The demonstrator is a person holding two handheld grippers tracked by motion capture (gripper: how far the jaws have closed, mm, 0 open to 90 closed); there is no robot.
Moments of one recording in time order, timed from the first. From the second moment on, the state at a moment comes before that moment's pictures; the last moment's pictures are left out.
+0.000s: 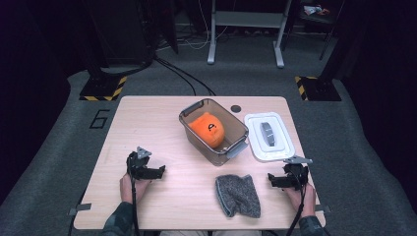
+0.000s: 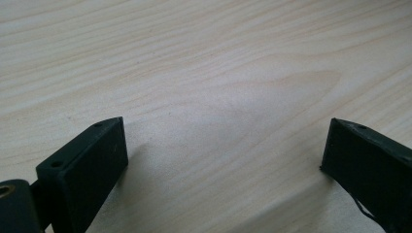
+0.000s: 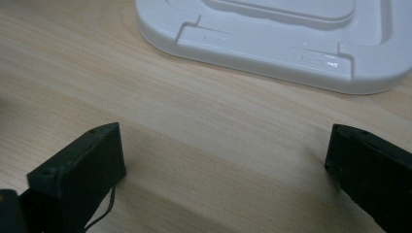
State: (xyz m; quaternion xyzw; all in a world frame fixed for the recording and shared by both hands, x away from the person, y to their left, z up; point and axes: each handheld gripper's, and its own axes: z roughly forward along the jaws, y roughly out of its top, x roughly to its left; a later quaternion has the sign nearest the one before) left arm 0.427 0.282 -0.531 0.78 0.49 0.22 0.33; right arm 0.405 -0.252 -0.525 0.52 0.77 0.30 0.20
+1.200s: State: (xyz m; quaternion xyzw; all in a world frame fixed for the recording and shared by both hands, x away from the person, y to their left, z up) left arm 0.427 0.281 -0.530 0.79 0.48 0.21 0.32; right arm 0.509 -0.227 -0.471 0.52 0.77 0.29 0.21
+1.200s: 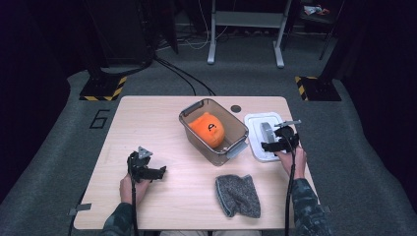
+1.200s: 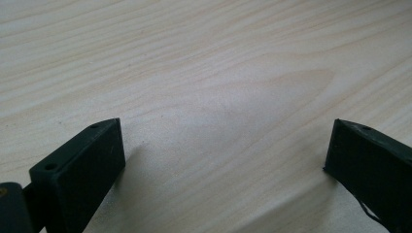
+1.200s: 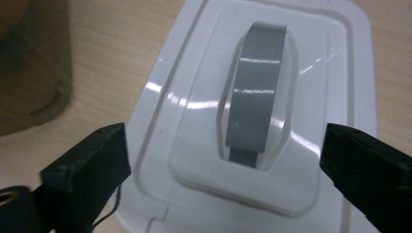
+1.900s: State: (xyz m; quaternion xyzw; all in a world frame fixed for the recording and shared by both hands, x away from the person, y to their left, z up) left arm 0.428 0.281 -0.530 0.79 0.48 0.21 0.32; right arm 0.550 -0.222 -0.492 0.56 0.75 0.27 0.22
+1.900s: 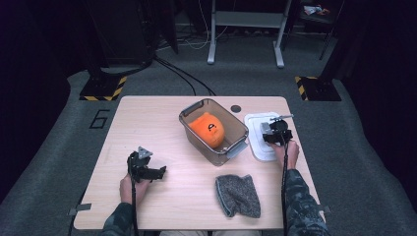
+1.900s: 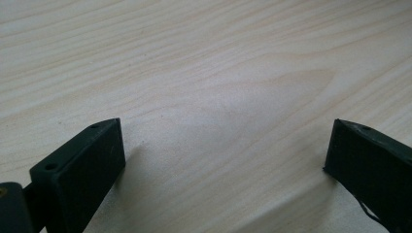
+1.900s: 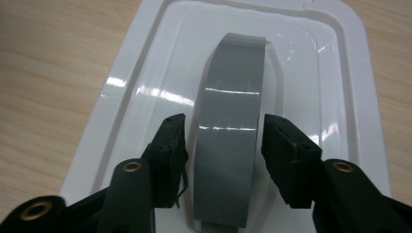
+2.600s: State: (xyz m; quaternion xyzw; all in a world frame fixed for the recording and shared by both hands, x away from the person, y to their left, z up) left arm 0.428 0.281 -0.530 0.79 0.48 0.21 0.32; right arm 0.548 -0.222 -0.490 0.56 0.75 0.28 0.21
